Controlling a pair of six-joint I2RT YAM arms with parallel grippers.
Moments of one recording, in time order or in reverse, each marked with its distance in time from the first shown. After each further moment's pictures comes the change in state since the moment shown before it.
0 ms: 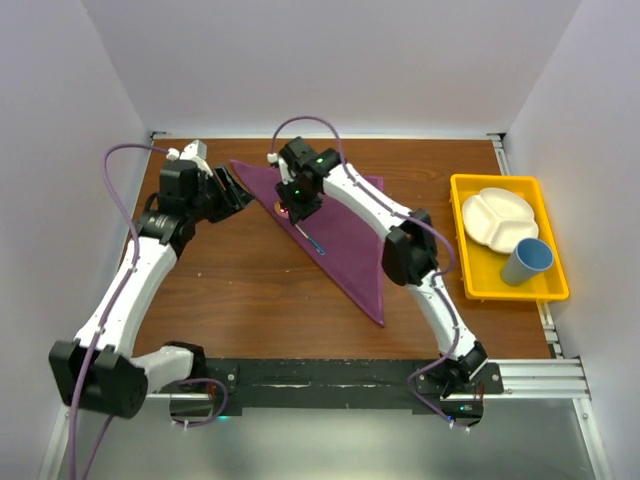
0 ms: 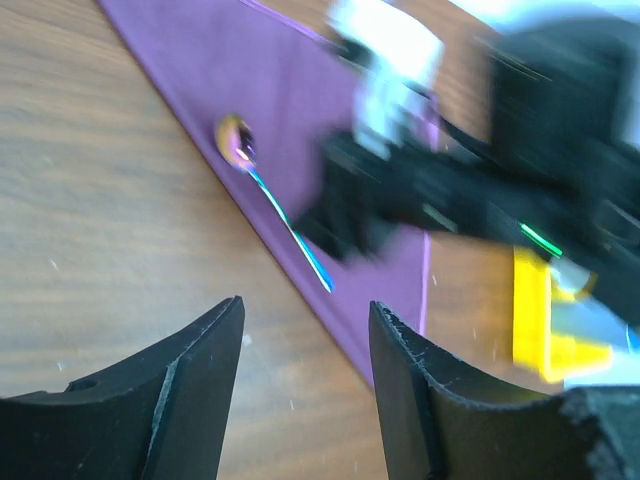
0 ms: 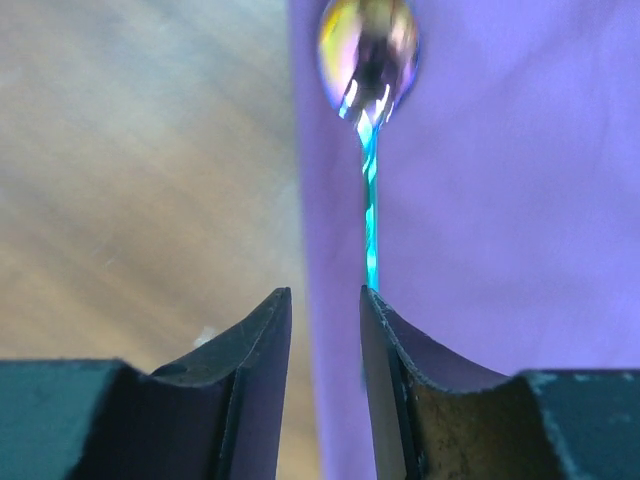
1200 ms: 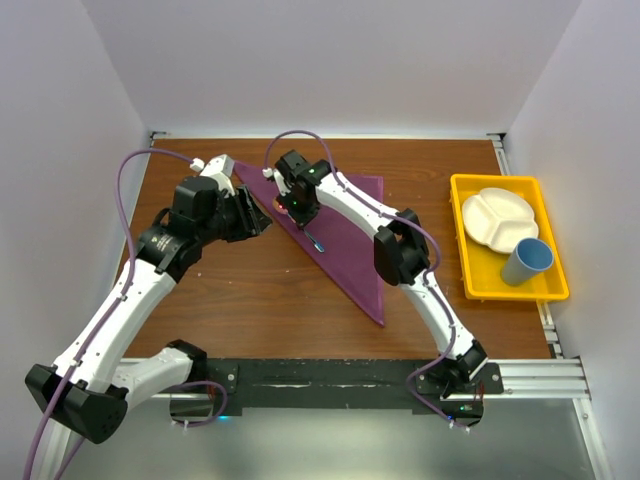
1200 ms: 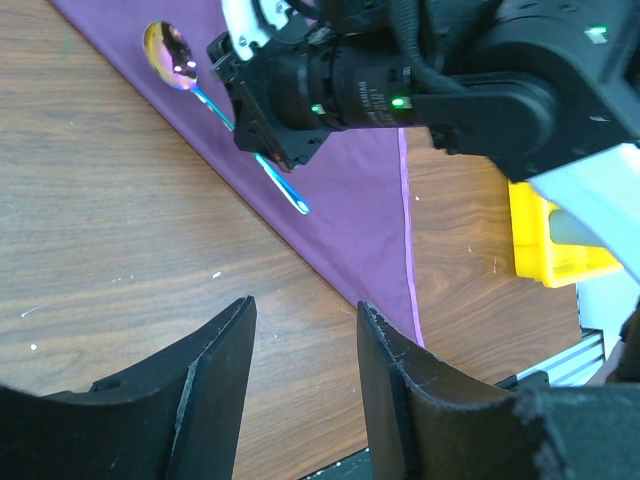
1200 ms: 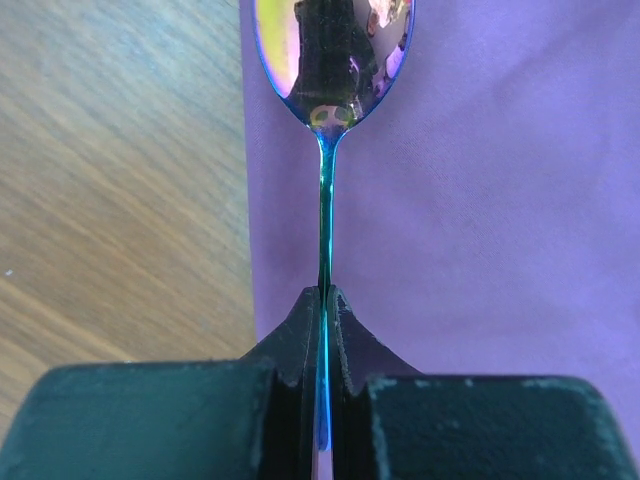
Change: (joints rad) left arm -0.227 -0.108 0.026 -0.151 -0.084 0.023; right arm 0.013 0.027 -0.070 0.053 0.063 -0.113
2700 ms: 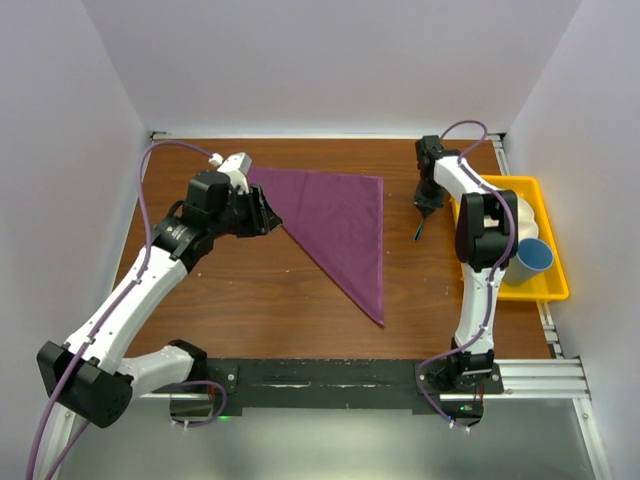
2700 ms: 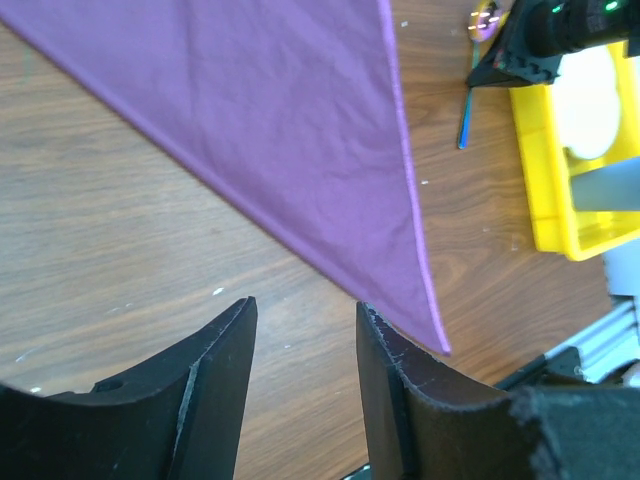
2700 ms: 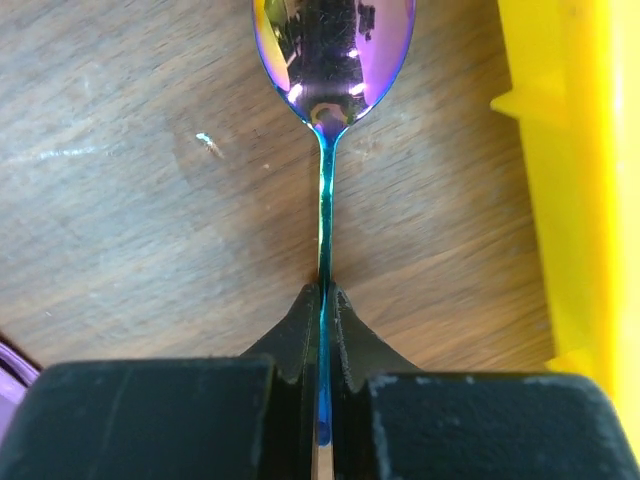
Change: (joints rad) left arm -0.010 0.089 -0.009 0.078 0.064 0.094; right arm -0.630 -0.316 -0.634 0.174 0.326 0.476
